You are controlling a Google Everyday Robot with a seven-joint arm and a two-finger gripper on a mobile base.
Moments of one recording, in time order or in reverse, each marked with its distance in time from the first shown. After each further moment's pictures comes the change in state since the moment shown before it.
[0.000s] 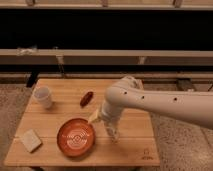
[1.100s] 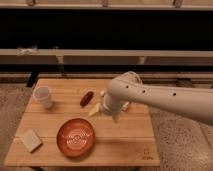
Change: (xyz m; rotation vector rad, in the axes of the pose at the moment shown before) arm 0.029 0.006 -0.004 0.017 0.038 -0.013
